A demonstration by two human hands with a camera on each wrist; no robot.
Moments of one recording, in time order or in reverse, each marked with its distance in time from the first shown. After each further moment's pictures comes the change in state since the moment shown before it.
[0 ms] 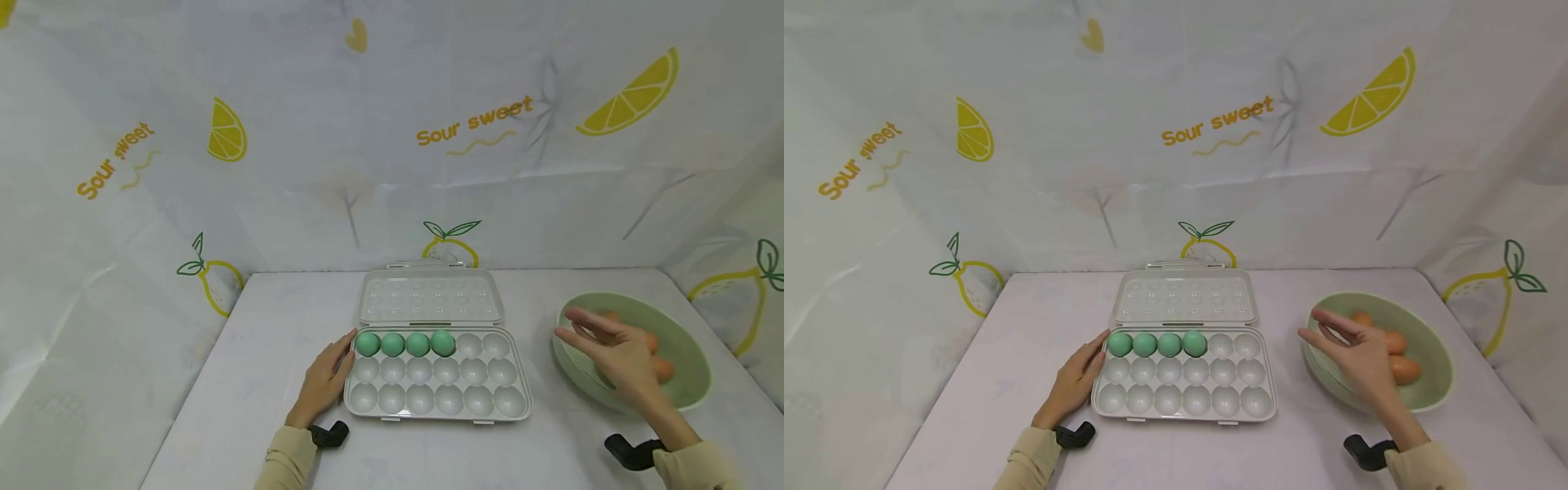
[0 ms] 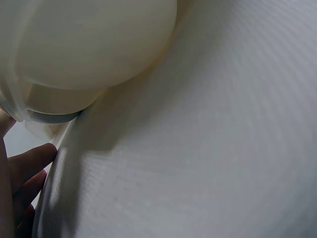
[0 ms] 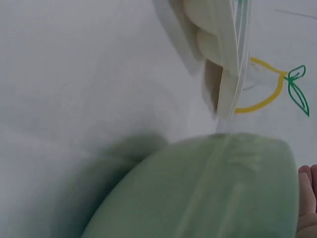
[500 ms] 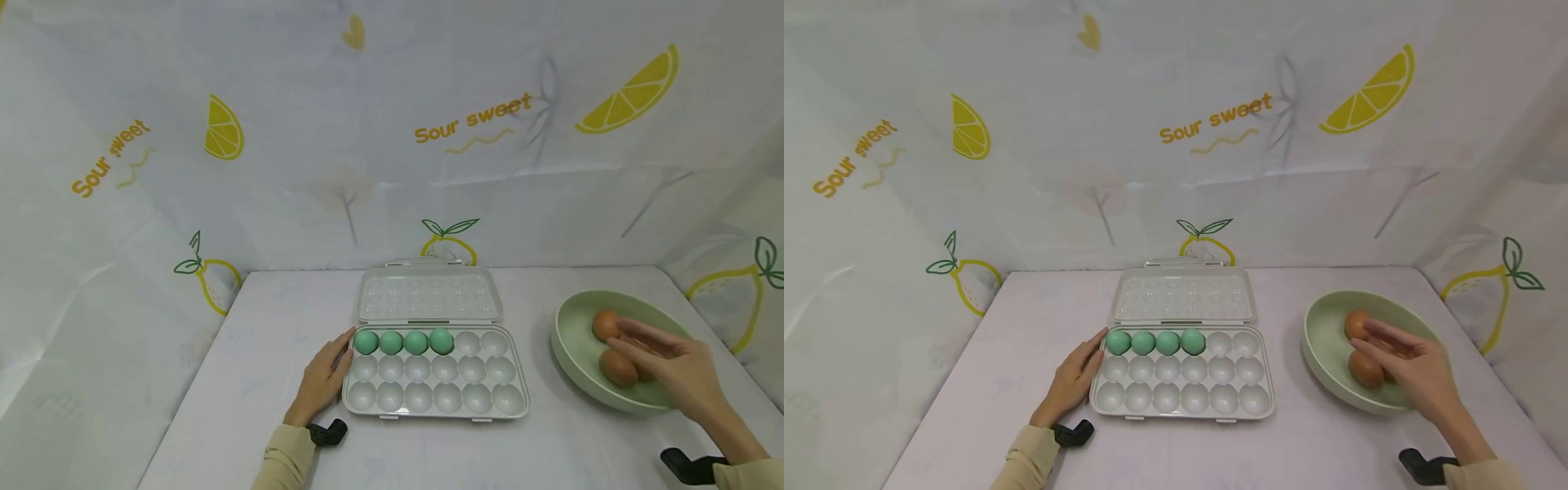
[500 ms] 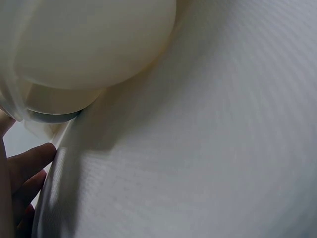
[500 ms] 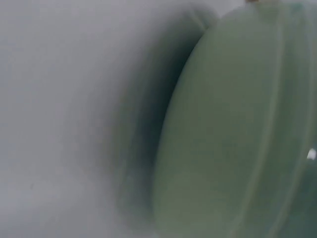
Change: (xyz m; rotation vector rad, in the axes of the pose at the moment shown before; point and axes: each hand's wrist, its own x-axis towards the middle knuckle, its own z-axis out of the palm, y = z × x) left_hand 0.000 -0.002 0.001 0.005 0.000 0.003; right_hand -0.011 0.017 -0.083 -0.299 -0.006 0.121
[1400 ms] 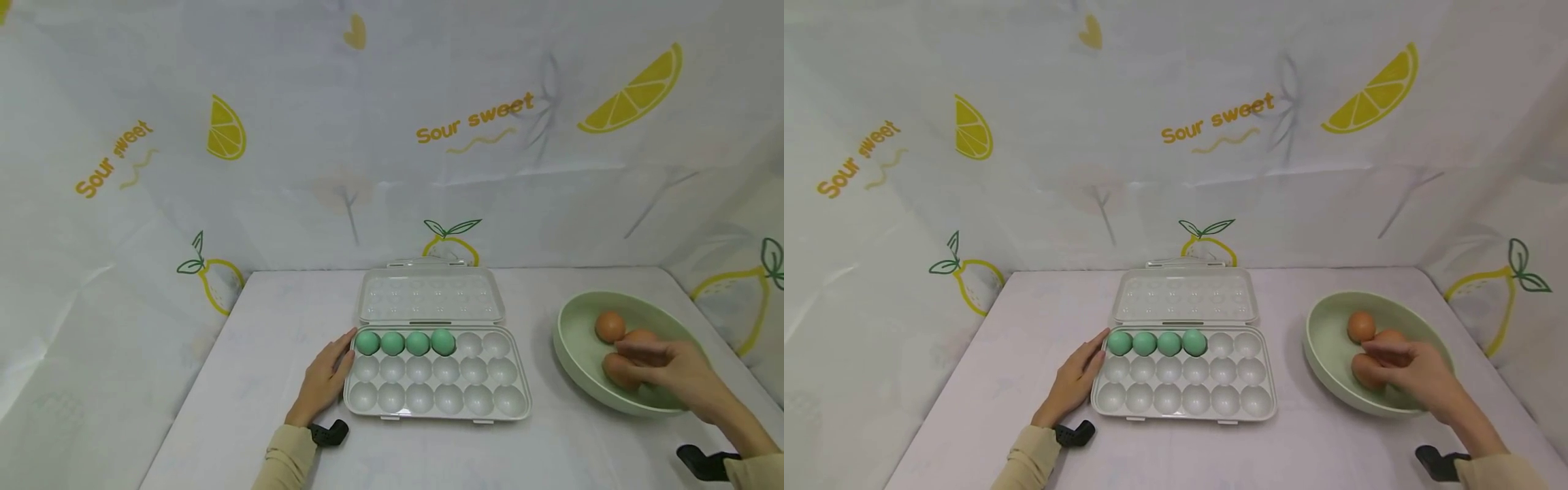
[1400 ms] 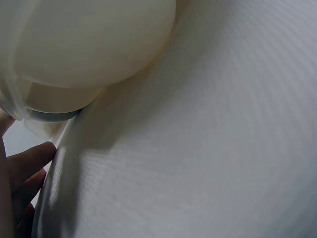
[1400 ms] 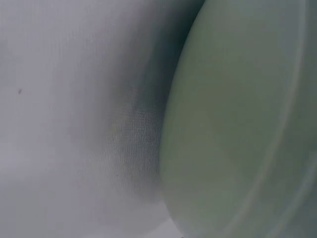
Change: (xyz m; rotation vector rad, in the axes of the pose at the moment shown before) left_hand -0.001 0.001 -0.001 -0.012 0.002 -0.013; right_hand 0.012 0.028 -0.011 -0.138 -0.233 -0.081
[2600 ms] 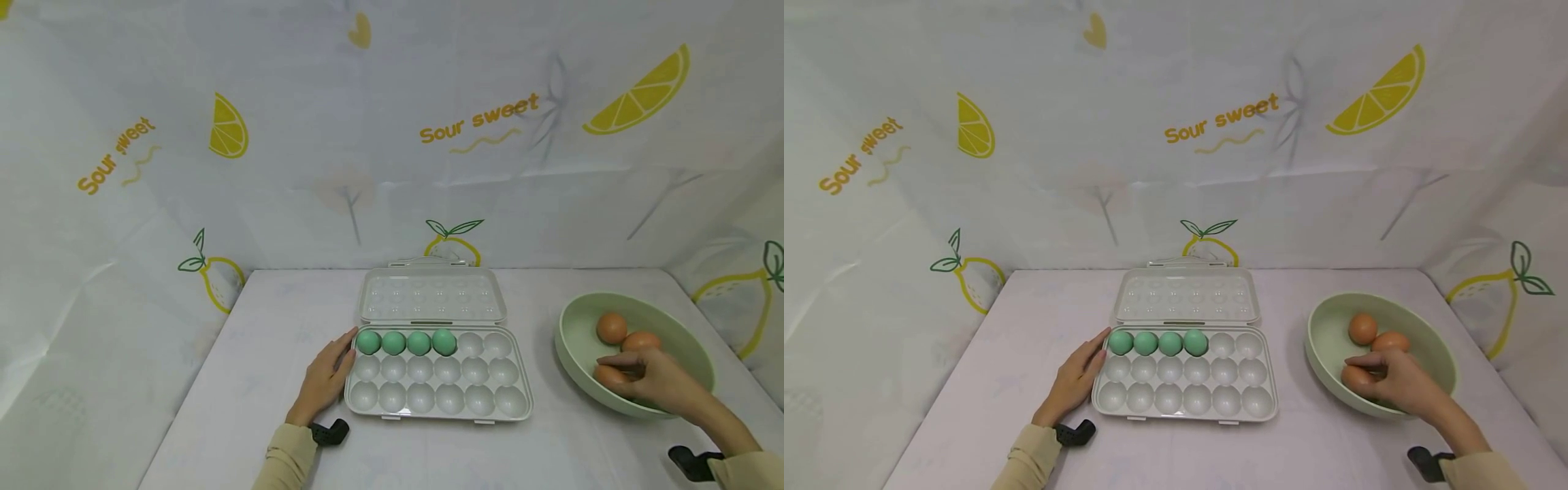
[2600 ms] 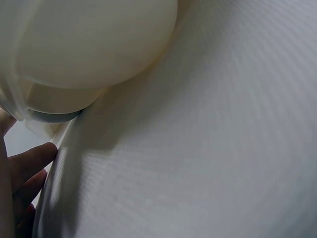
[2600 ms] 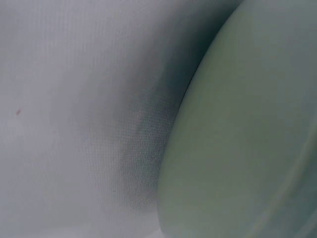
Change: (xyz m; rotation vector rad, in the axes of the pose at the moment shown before) left_hand 0.001 0.003 -0.002 -0.002 -0.013 -0.011; right_hand 0.008 -0.007 0.017 -0.330 -0.130 -0.123
